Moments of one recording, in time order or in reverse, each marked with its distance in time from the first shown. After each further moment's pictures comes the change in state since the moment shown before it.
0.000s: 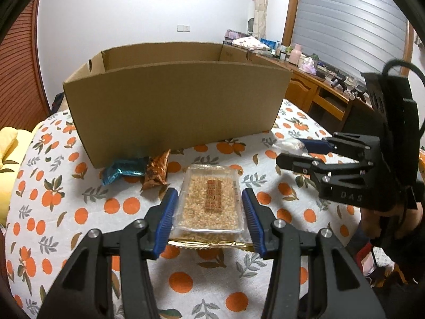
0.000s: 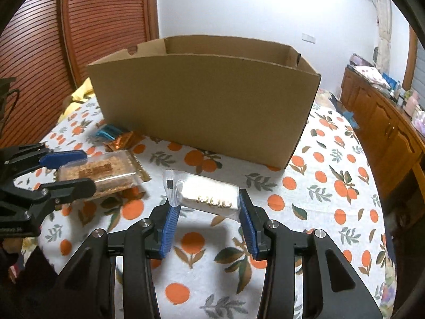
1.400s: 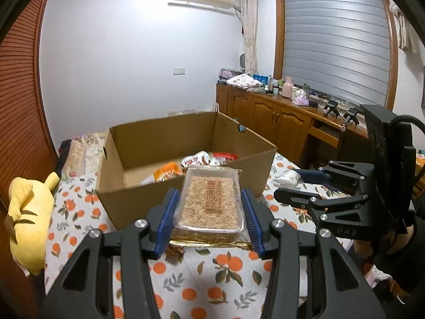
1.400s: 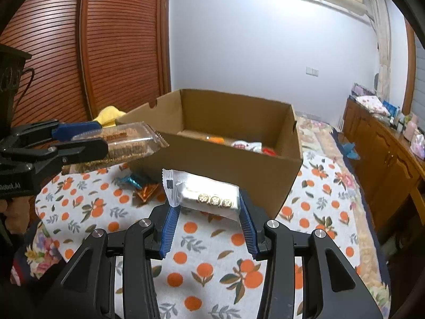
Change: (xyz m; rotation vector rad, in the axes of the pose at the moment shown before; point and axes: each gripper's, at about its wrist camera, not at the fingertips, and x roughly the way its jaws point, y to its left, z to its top) left arm -0.068 -0.002 0.072 0.079 -0.211 0.013; right arm -0.057 0.007 0.046 -0.044 -0.175 0.019
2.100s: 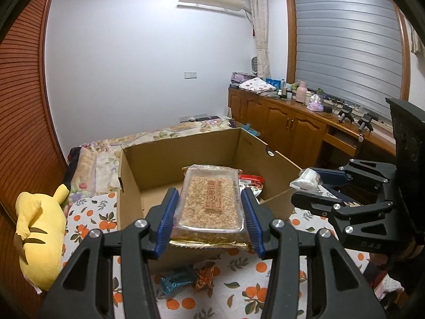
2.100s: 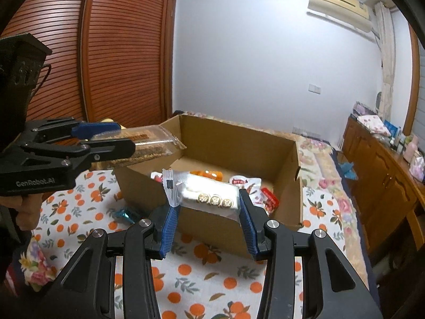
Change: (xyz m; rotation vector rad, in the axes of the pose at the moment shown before) left arm 0.037 0.039 0.041 -0.007 -0.009 0.061; right arm 0.019 0.002 0.054 -0.049 -0.045 -0.011
